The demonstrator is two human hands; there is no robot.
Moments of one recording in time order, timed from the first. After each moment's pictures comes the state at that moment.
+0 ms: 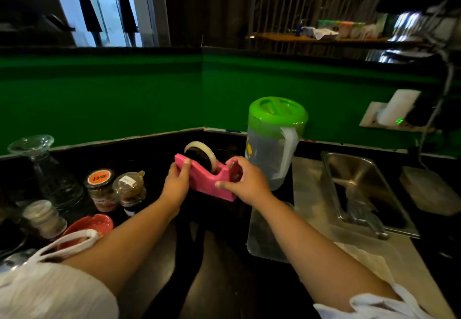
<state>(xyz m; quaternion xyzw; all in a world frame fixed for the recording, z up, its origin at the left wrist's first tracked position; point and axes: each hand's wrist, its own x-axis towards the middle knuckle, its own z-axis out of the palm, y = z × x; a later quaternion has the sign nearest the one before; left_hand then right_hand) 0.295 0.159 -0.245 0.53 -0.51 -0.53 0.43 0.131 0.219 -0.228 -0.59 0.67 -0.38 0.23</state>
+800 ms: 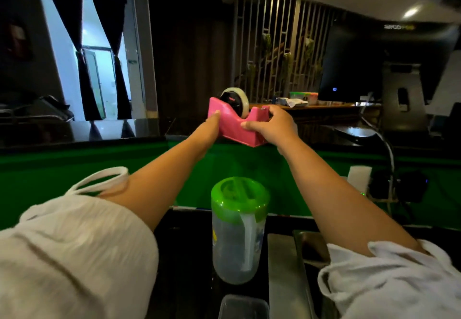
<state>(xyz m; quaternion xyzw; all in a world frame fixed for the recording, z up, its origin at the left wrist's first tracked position) 0.111 0.072 0.010 0.36 -0.67 -0.47 0.44 -0.032 0.152 0.029 -0.51 0.70 -0.50 0.03</state>
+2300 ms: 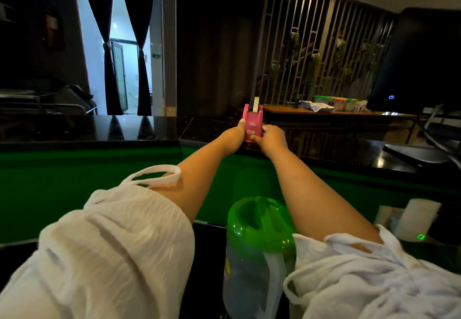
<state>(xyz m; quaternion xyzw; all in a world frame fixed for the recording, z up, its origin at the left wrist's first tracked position) 0.082 -0.012 0.006 0.44 -0.73 -0.41 0.33 -0.032 -0.011 -0.002 -0.55 0.73 -0.40 0.07</state>
